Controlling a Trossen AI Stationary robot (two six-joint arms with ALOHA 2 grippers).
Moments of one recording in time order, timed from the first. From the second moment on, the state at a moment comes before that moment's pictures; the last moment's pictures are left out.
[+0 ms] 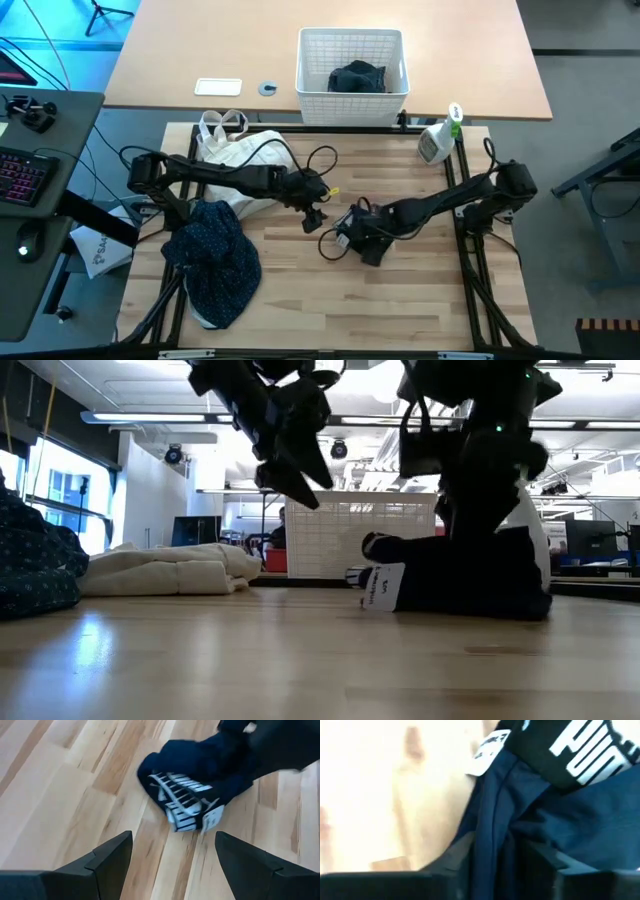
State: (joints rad) left arm 0.06 1.68 1.20 -0.40 0.00 -0.29; right arm 0.18 1.65 0.97 -0.53 0.03 0.38
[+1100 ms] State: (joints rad) left arm 0.05 2.00 1.20 -0.20 0.06 -0.49; right arm -0.09 1.63 0.97 -0.34 -0.23 0.70
